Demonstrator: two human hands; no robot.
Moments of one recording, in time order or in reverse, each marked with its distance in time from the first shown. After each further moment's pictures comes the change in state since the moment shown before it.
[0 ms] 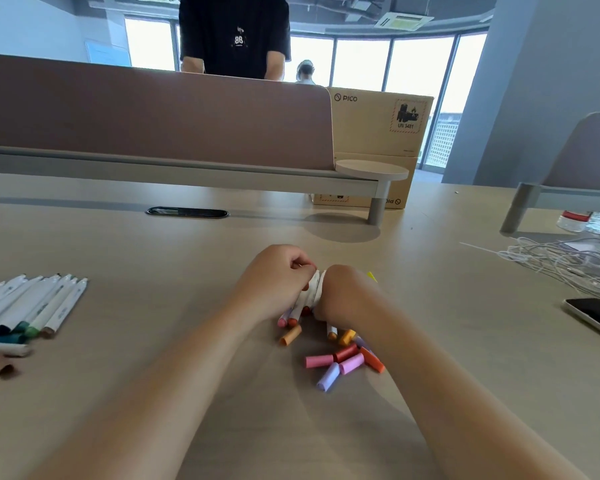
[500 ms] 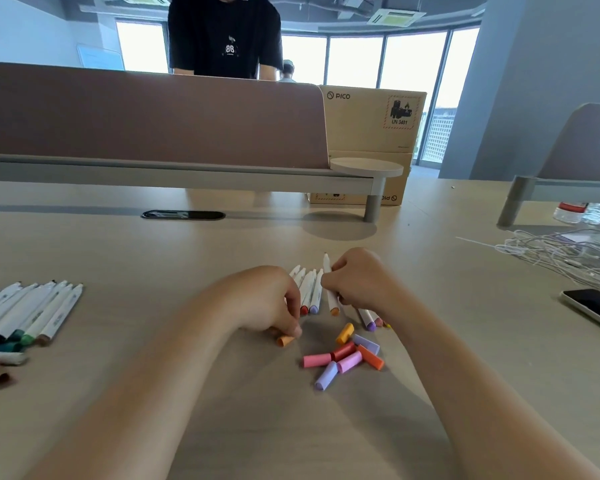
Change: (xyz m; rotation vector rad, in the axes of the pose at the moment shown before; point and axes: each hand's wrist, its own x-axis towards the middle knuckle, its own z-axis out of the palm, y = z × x) left_hand -0.011 0.011 -0.023 0.508 -0.489 -0.035; right_hand 0.006 0.035 0.007 0.746 0.253 0.099
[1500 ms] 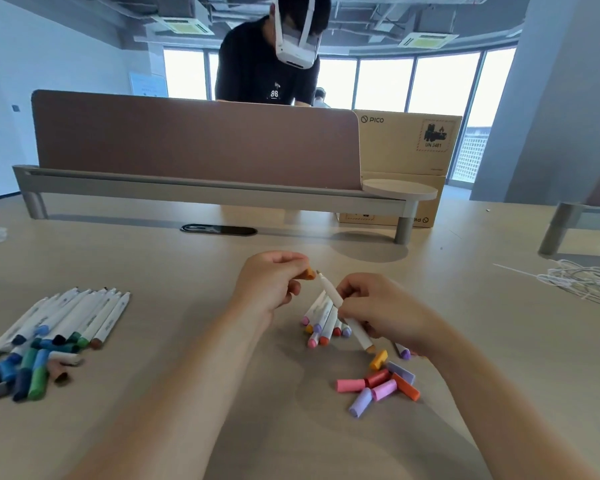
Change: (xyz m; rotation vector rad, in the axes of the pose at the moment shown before) left_hand 0.019 -0.028 -0.002 -1.255 0.595 -0.177; right_hand -0.022 -0.014 -0.006 0.164 -0.274 -0.249
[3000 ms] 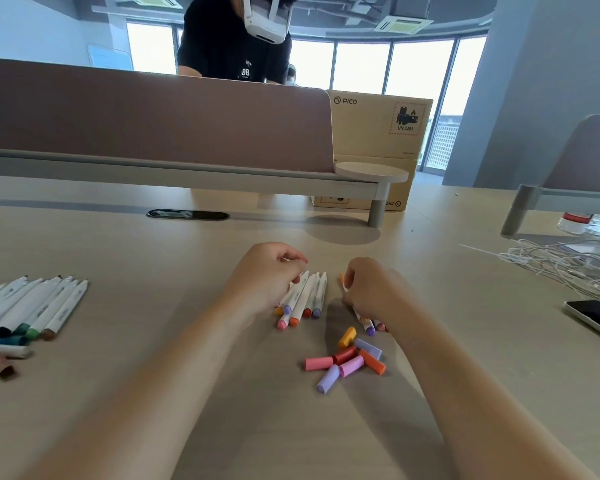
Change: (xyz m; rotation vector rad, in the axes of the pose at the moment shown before) left_hand -0.011 -0.009 0.023 0.488 -0.166 0.196; right_hand 0.026 0.042 -0.007 -0.617 0.215 0.337
